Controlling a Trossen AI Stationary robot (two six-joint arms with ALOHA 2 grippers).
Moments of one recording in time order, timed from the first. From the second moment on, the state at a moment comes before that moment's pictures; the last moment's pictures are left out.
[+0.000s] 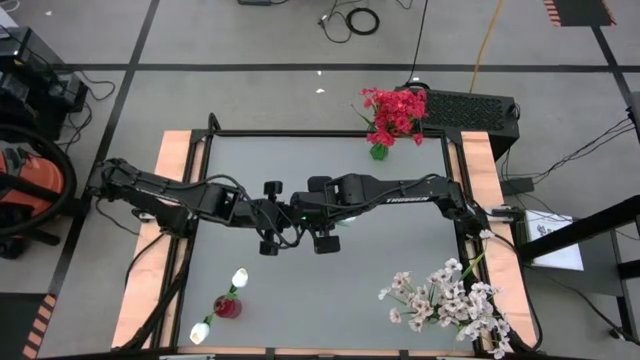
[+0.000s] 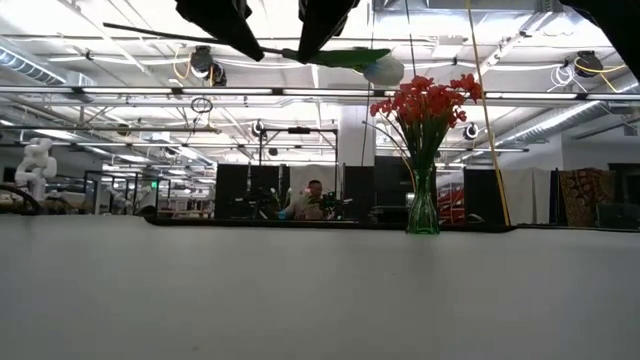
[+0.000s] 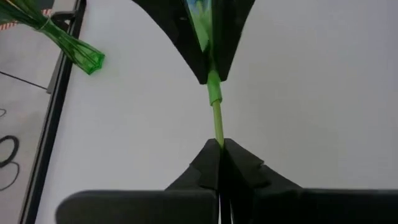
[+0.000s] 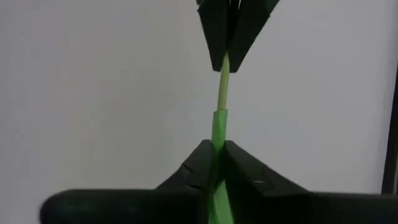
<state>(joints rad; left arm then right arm) -0.21 1.35 1.15 -0.64 -0.29 0.06 0.12 2.17 2.35 -1.35 0.15 -0.04</state>
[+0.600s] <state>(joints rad) -0.25 0.99 1.20 -0.93 -0.25 -0.11 0.13 2.04 2.35 -1.48 0.28 -0.02</state>
